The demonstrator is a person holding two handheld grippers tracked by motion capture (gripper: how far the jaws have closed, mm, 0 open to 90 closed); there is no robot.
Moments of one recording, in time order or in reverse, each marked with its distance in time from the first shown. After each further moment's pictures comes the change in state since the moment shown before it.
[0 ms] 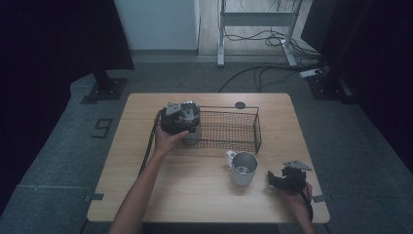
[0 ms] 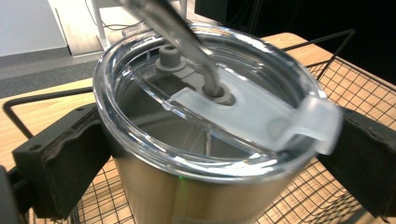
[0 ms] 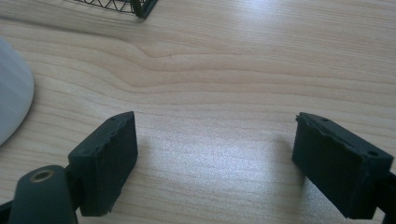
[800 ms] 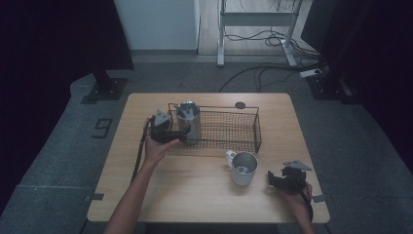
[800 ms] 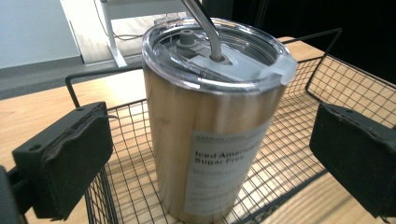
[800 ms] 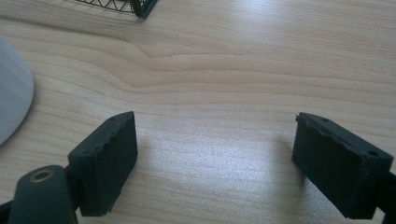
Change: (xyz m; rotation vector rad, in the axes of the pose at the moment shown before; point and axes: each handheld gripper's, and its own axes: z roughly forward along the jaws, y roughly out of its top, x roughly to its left) left arm 0.001 -0.020 -0.043 -0.044 0.025 0.008; right arm 0.000 0.000 0.000 0.000 0.000 0.001
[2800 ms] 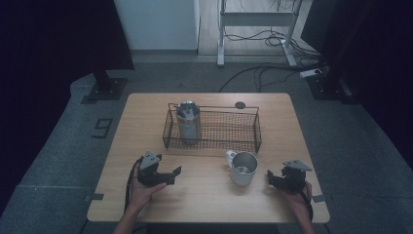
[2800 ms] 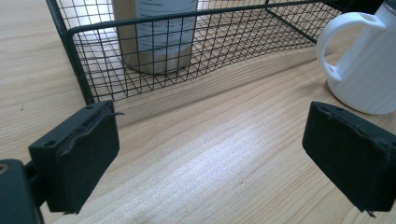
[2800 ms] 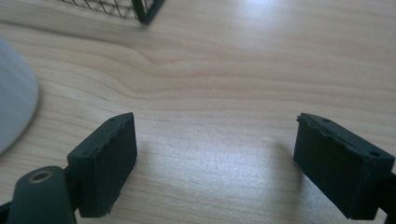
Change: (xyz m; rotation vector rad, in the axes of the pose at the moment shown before) left arm -0.030 -0.097 -0.080 0.119 -0.080 -0.033; right arm 0.001 0.001 -0.001 -0.032 0.012 -0.008
